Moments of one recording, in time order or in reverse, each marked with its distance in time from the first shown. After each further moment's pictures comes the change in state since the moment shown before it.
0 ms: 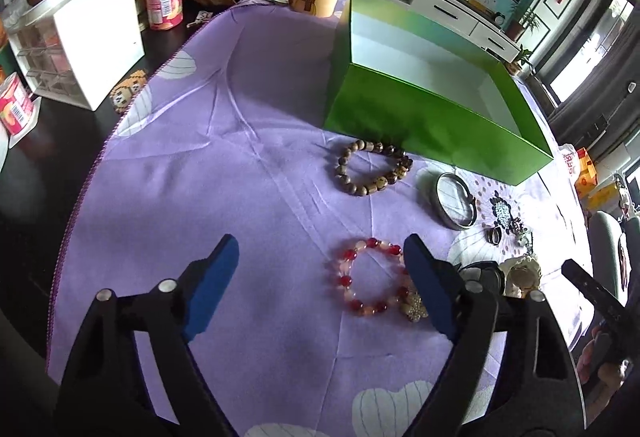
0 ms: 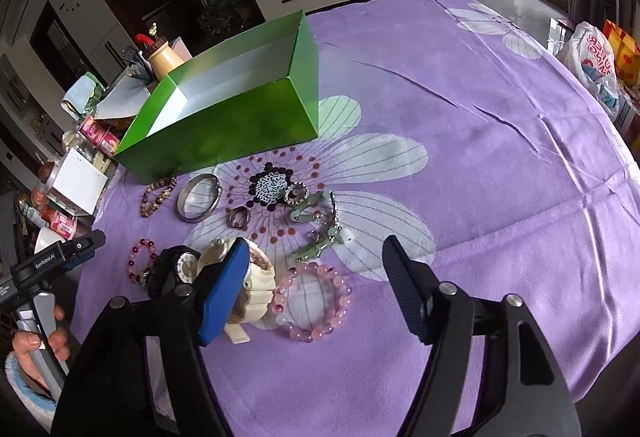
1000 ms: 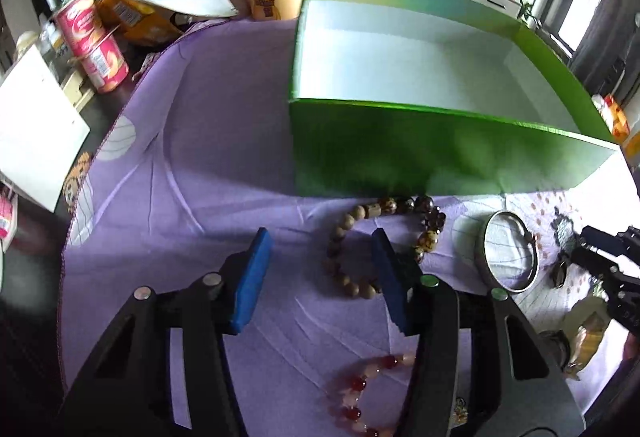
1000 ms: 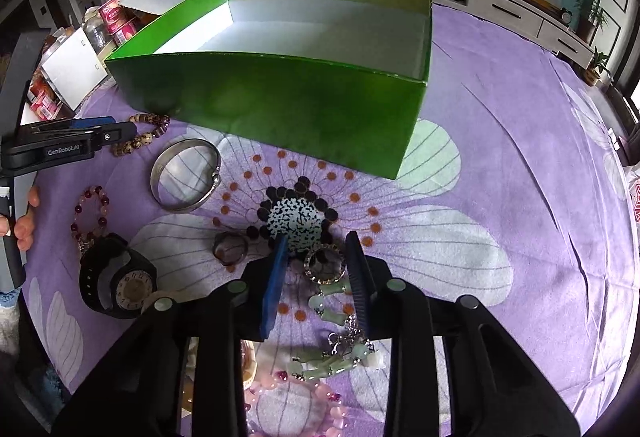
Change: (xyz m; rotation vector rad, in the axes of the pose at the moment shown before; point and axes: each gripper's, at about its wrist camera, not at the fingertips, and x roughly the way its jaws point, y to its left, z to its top) left arm 0.075 -0.041 0.043 0.228 -0.003 0.156; right arm 0.081 0.043 0.035 -0.418 0.128 0.028
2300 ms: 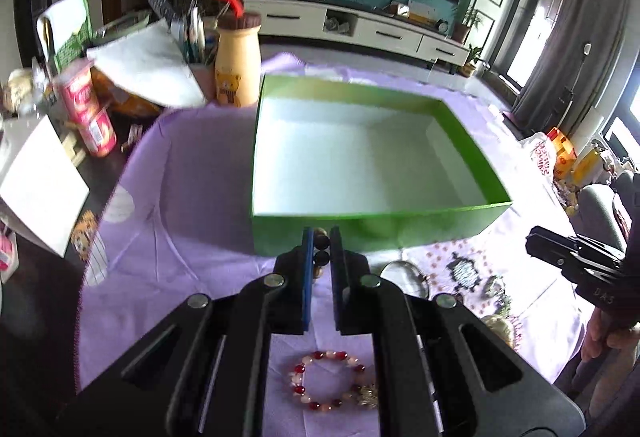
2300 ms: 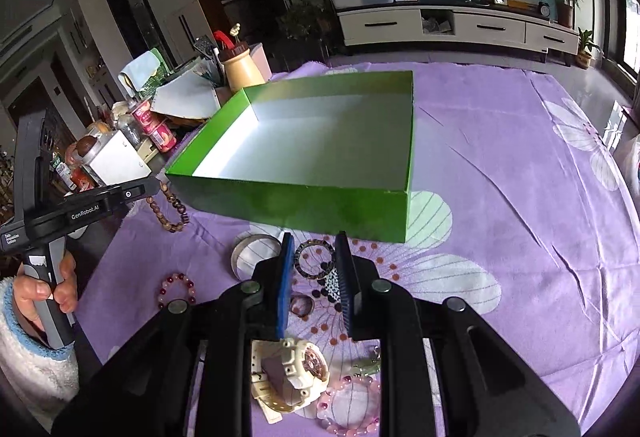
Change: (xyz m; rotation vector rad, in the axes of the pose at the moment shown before) left arm -0.096 -0.001 0.027 -0.015 -0.198 -0.208; right arm -0.081 -0.003 0.021 0.156 -0.242 0.105
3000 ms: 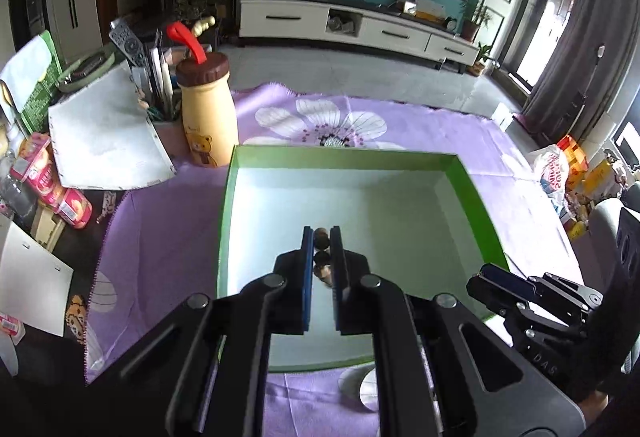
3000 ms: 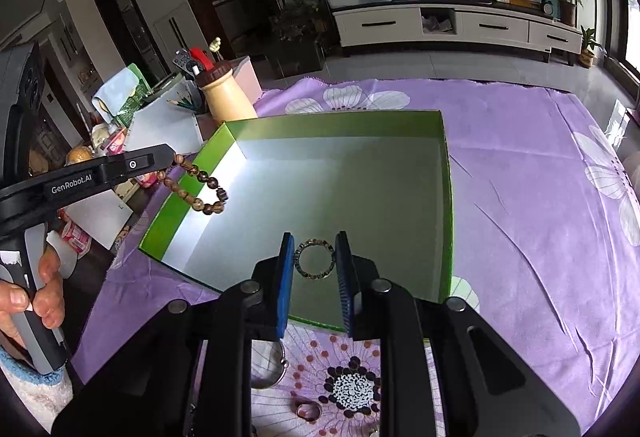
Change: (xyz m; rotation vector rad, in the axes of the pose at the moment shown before) left arm 0.068 -0.023 0.098 -0.004 0.062 0.042; right arm 0.078 0.000 0.069 0.033 0.043 -0.036
